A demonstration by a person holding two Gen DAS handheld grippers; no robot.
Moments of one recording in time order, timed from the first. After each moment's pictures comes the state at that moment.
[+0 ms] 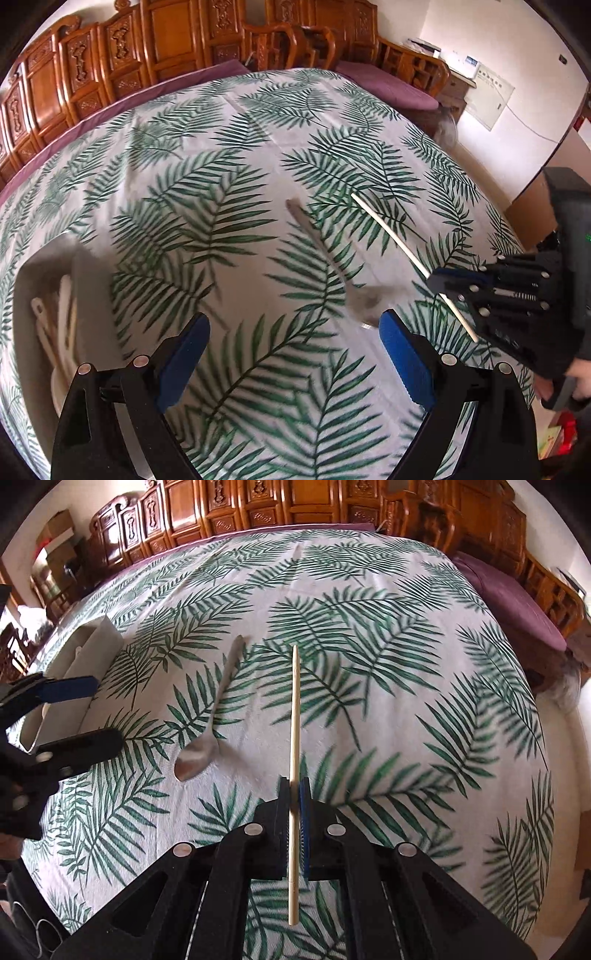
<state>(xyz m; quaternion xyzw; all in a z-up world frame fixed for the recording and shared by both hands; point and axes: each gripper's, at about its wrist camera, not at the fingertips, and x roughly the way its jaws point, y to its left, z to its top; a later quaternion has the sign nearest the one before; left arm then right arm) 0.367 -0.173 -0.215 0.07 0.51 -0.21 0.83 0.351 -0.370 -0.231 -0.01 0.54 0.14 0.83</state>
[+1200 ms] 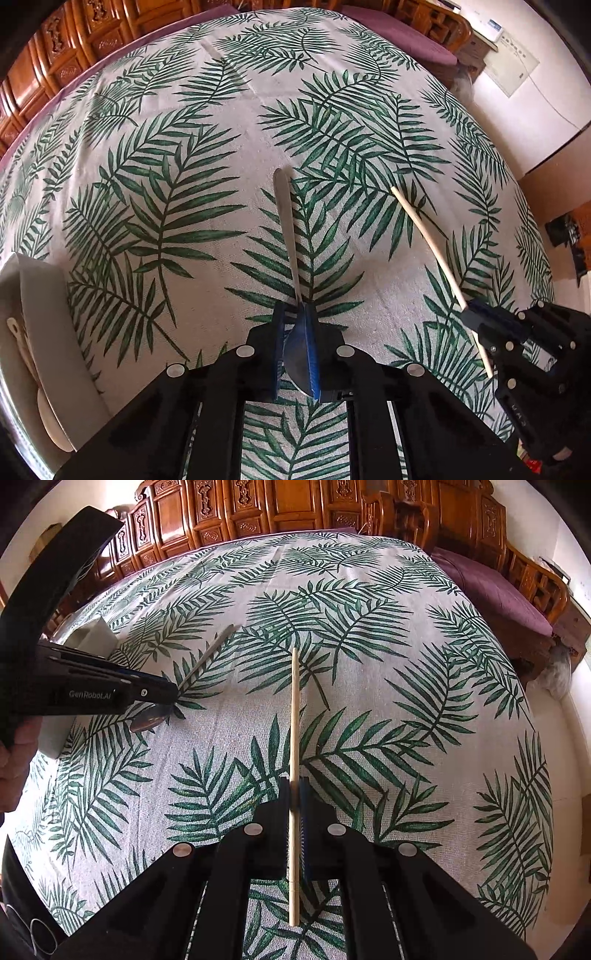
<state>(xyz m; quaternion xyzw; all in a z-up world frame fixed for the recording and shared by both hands) 0.414 -0.207 -0.246 0.09 0.60 -0.19 0.77 0.326 -0.387 -0.240 0.00 0.52 0.12 0.84</state>
